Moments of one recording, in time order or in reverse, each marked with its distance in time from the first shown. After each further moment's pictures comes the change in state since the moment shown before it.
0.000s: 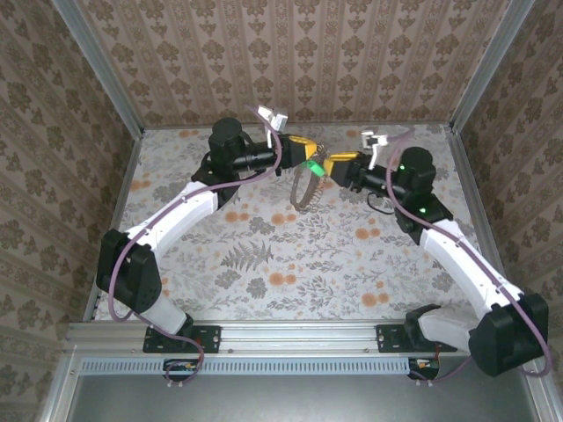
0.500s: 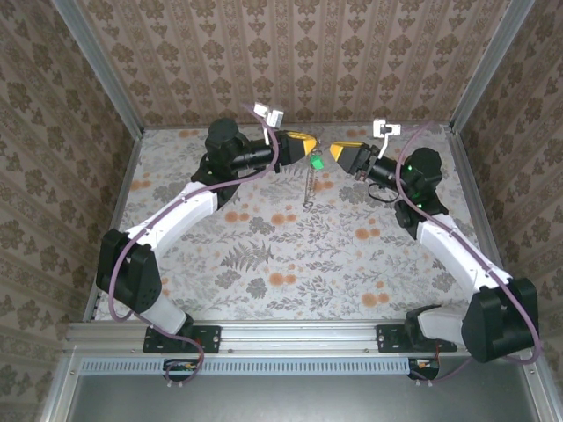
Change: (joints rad) left arm 0.002 0.000 -0.006 0.098 0.002 -0.079; right arm -0.039 0.112 -0.023 0.379 -0.097 0.323
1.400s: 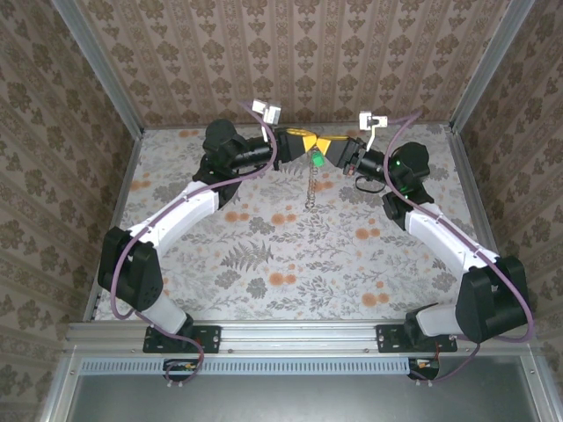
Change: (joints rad) left arm 0.001 0.015 0.000 0.126 0.034 -0.108; right arm 0.065 0.105 0.078 0.137 -0.027 0.082
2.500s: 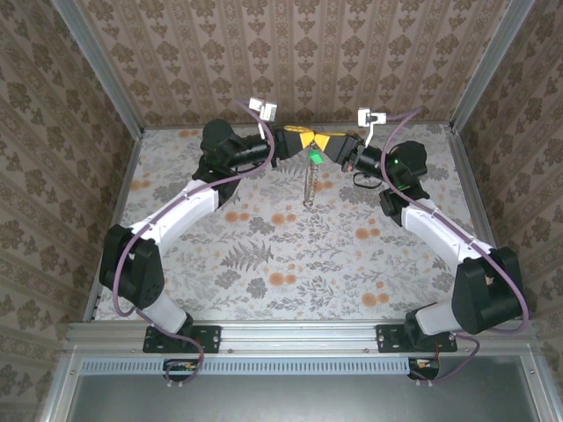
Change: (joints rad) left arm 0.018 0.018 0.000 0.064 0.012 -0.053; right arm 0.005 0.055 0.018 0.096 -0.018 0.049
